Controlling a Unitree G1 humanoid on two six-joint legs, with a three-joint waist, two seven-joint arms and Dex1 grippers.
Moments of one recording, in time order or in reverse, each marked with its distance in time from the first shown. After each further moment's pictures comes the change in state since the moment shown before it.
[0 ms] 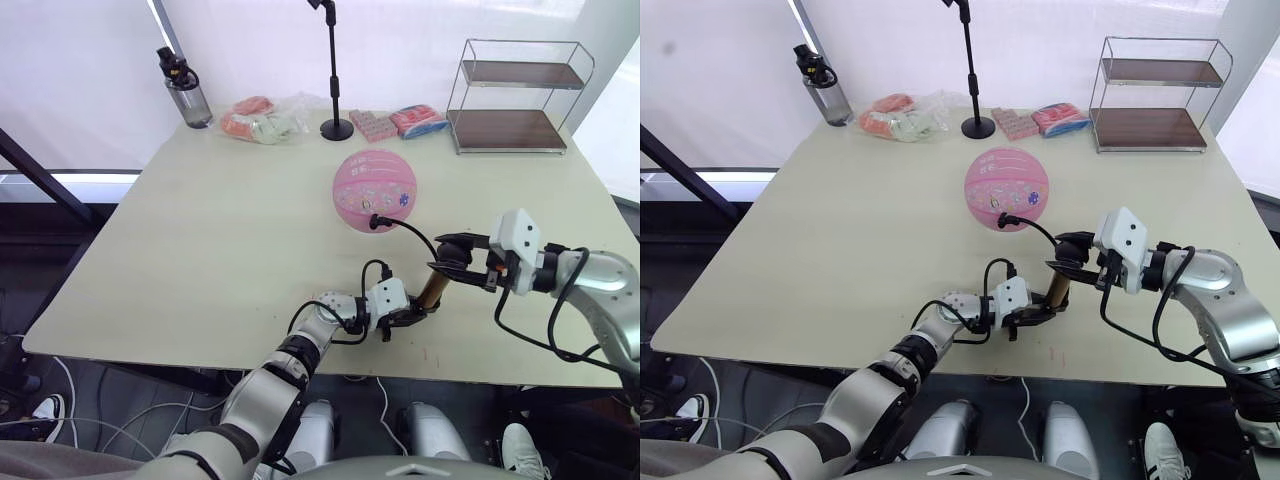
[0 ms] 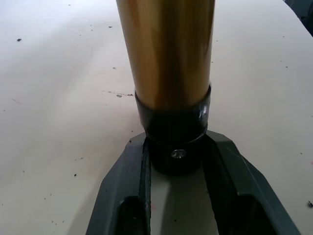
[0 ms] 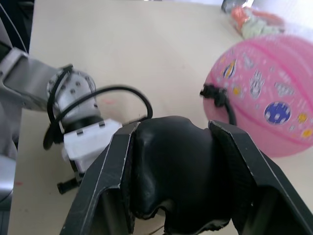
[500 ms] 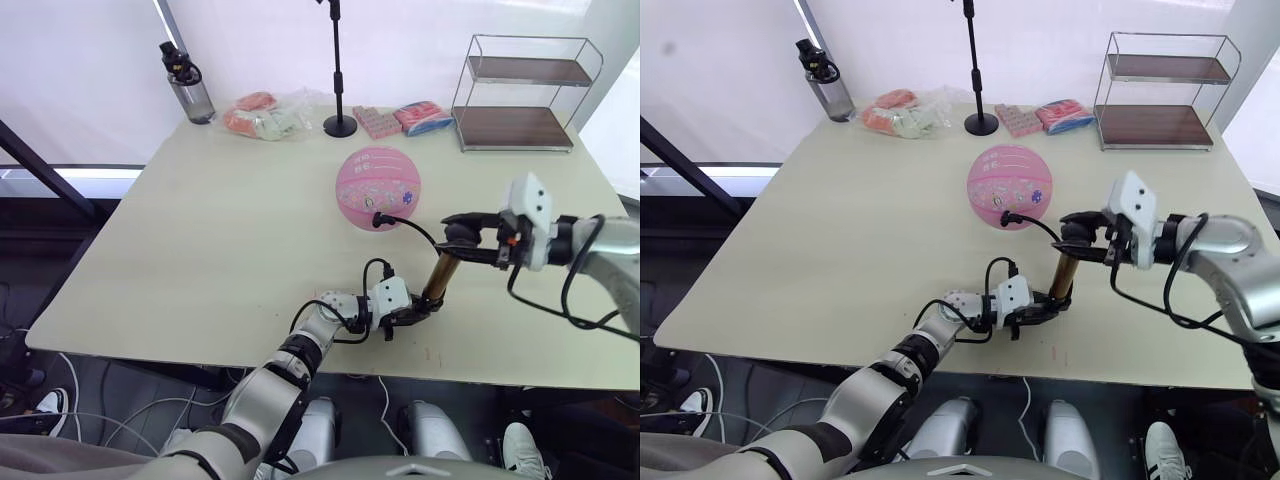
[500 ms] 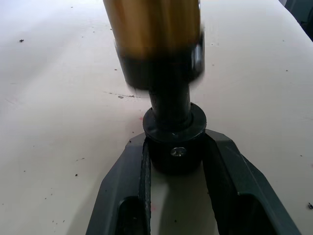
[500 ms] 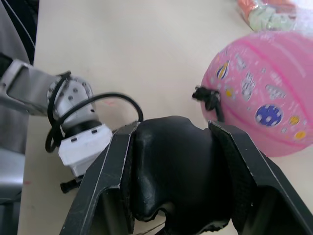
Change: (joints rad) left arm -0.003 -0.009 0.001 -0.005 -0.008 -0.002 -0.005; right arm -0.212 -0.133 -0.030 -0.014 0.152 0.299 0.043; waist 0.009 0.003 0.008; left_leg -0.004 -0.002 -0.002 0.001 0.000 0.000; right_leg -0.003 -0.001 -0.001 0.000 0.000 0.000
